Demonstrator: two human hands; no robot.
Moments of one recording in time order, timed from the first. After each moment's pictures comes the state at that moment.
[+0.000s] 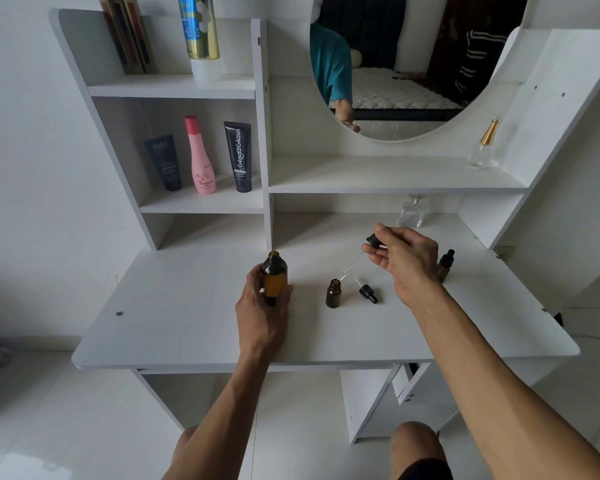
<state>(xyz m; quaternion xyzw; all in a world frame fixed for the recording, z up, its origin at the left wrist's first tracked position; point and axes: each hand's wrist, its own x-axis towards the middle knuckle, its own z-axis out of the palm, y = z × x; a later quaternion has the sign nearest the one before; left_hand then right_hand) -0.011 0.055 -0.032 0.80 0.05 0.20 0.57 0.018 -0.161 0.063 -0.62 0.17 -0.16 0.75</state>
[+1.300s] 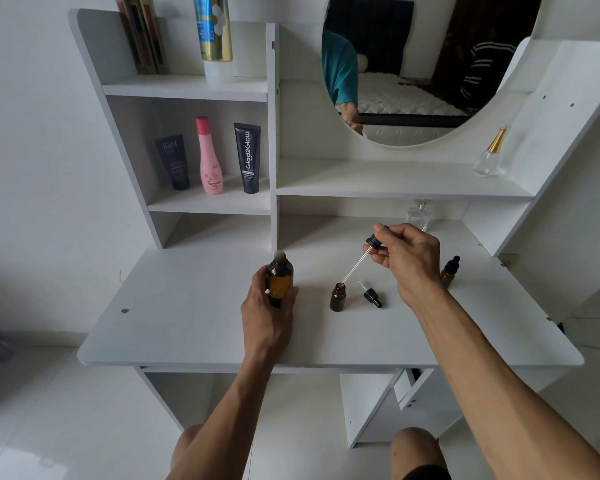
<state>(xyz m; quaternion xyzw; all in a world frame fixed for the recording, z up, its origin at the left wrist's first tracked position) -0.008 0.057 -0.040 0.80 0.05 0.19 0.57 0.020 -0.153 0.071 -0.66 0.12 -0.17 0.72</state>
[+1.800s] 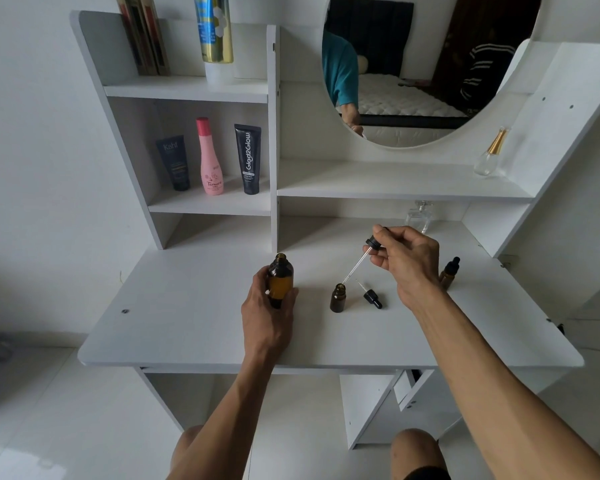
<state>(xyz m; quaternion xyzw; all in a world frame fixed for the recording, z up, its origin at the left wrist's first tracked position) -0.009 0.057 -0.038 0.80 0.05 0.19 0.57 0.017 -0.153 0.070 -0.66 0.13 -0.17 0.72</state>
